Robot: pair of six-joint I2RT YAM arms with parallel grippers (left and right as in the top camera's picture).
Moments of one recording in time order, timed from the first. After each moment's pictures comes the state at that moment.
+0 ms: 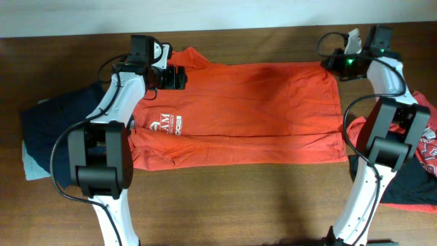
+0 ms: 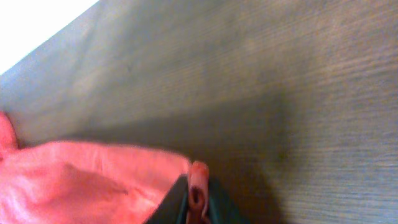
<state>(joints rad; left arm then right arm) -0.11 2.18 1.70 -0.53 0.25 -0.05 -0.31 2.44 2.04 -0.68 -0.58 0.09</state>
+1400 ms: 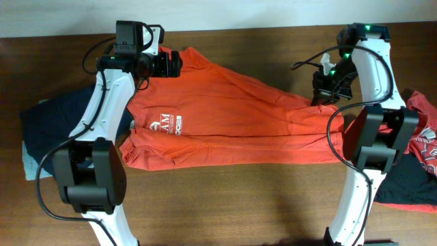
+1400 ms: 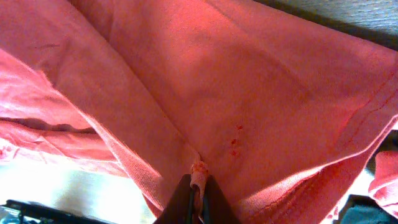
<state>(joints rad) -0.09 2.04 1.73 -0.58 0.25 -0.04 -0.14 2.35 2.20 -1.63 -0.28 -0.04</state>
